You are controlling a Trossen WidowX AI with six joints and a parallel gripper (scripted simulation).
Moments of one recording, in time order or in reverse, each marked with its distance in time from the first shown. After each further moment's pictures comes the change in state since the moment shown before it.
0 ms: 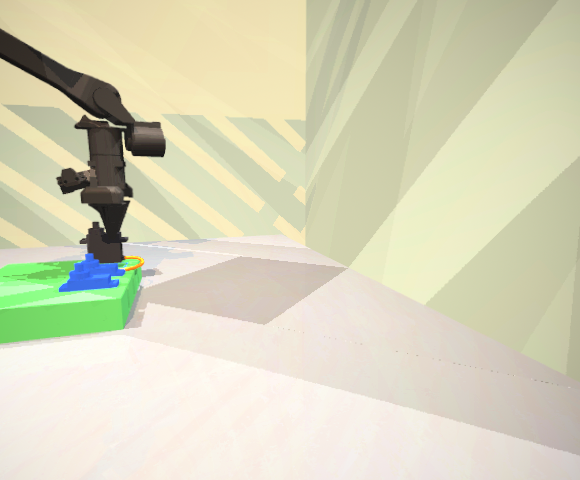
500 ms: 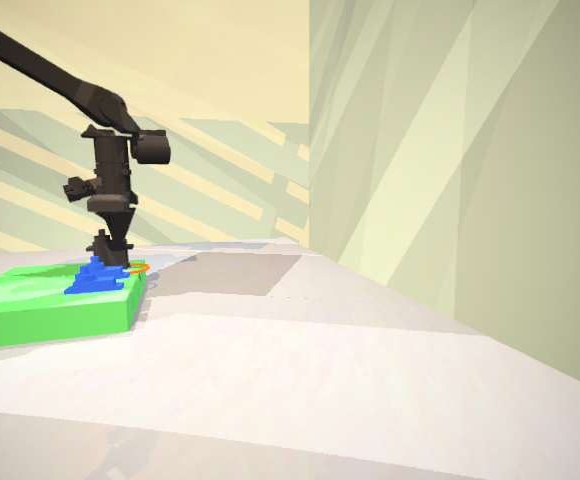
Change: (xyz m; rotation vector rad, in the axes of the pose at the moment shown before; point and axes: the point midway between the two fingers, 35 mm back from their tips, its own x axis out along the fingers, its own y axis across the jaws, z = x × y) arm 0.009 0.000 -0.001 0.001 0.003 -0.001
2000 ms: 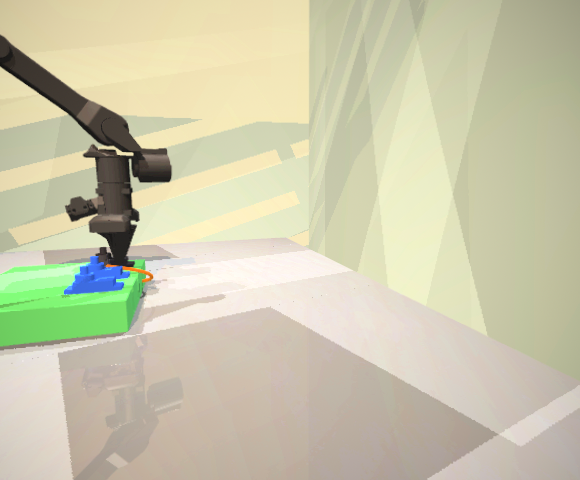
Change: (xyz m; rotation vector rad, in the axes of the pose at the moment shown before) arm 0.035 0.000 0.000 -0.002 -0.001 0.001
